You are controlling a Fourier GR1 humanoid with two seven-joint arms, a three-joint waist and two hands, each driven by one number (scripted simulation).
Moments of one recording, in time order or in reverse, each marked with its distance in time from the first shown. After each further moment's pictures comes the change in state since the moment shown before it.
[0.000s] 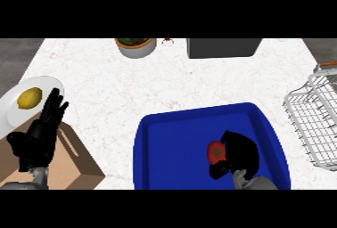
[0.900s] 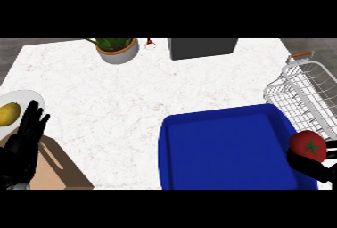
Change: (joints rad) left arm 0.123 0.028 0.057 -0.094 0.019 0.037 0.050; right arm 0.285 -0.023 -0.519 -0.533 0.165 -0.271 0.109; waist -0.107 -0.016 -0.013
